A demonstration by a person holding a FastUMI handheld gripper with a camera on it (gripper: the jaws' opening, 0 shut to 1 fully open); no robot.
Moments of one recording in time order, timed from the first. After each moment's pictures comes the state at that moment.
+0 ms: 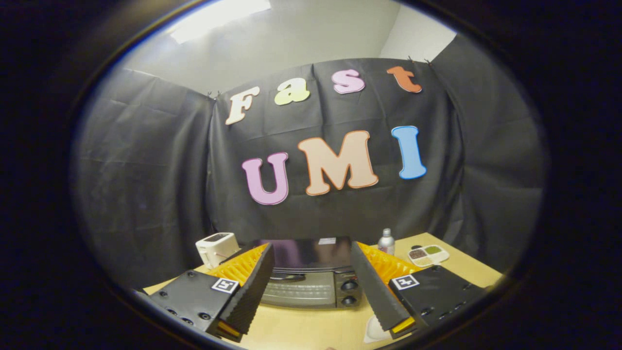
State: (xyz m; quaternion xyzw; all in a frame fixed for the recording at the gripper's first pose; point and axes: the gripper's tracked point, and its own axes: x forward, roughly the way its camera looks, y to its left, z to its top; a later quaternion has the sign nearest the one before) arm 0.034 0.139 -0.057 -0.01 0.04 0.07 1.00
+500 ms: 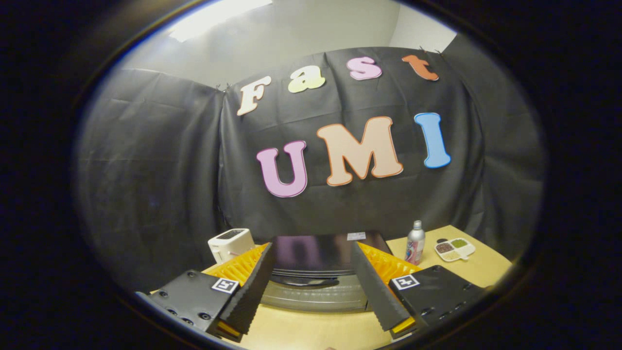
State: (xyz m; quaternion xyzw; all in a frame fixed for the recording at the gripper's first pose) arm 0.077 0.195 -0.097 0.00 0.08 0.11 0.99
